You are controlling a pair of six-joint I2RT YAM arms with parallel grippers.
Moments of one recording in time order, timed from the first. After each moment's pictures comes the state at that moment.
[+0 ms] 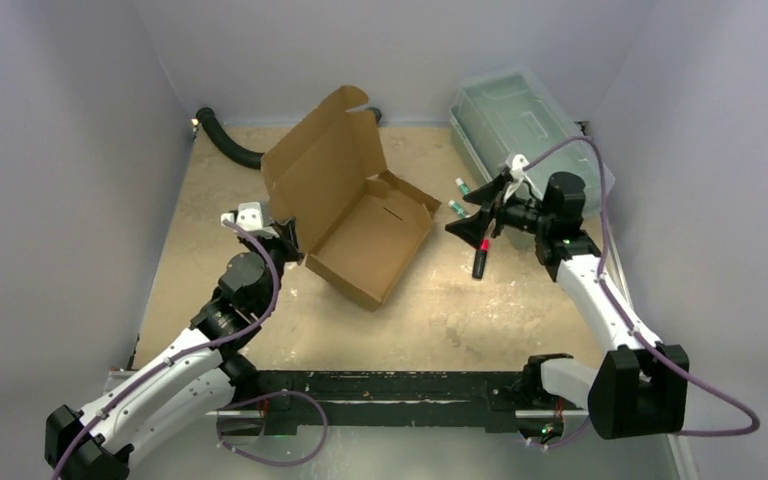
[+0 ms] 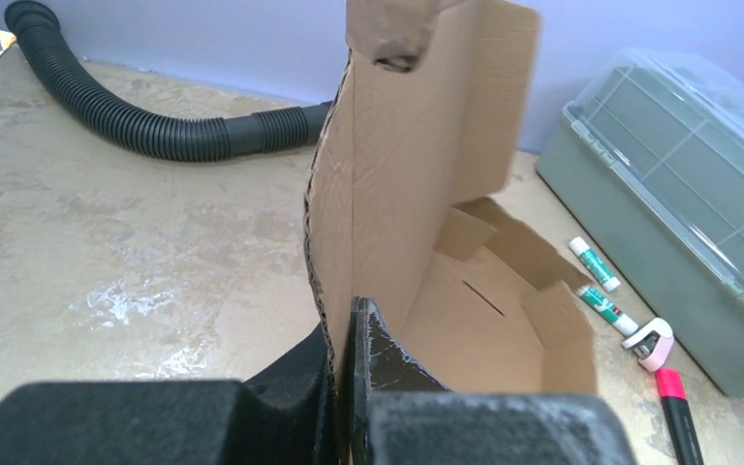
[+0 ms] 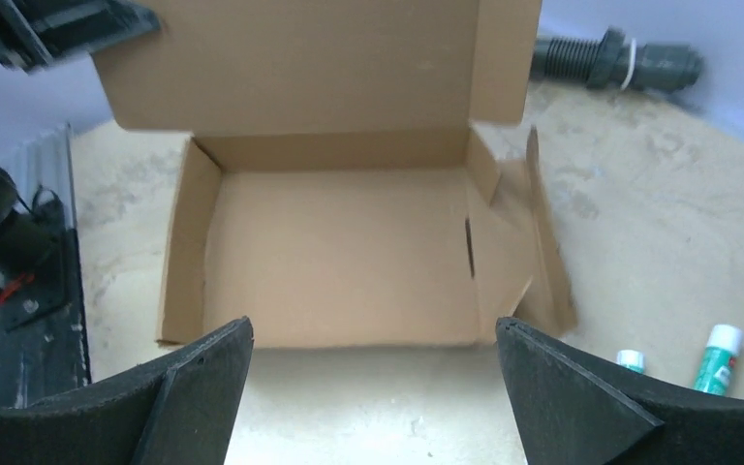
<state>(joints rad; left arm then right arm) -0.68 0.67 0.48 0.19 -0.62 -0.30 0.05 1.13 0.79 0.13 -1.01 0.01</state>
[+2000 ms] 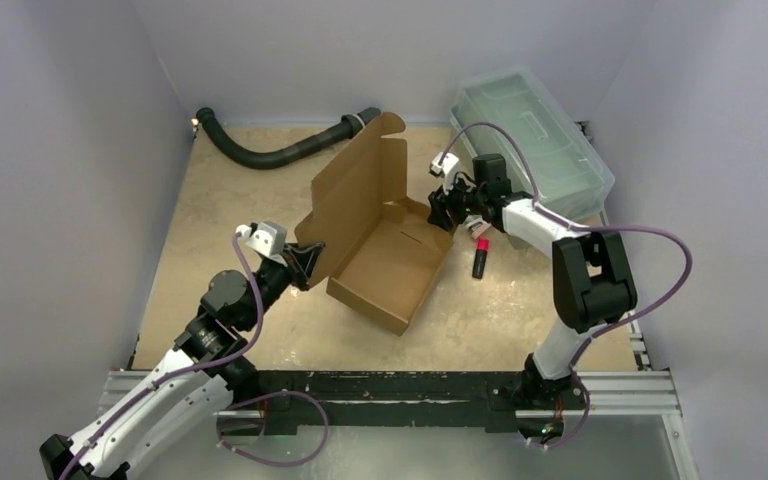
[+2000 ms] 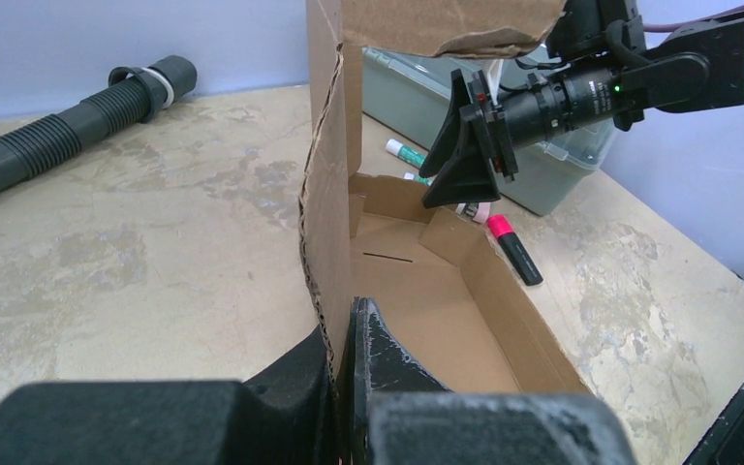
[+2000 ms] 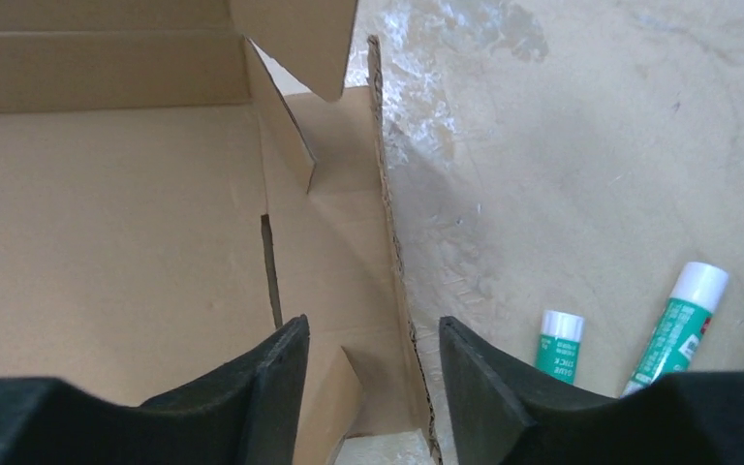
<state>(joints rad) -0.68 0.48 0.43 0.09 -0.10 -0.22 0.28 1.71 1.09 -0.09 -0.52 -0.40</state>
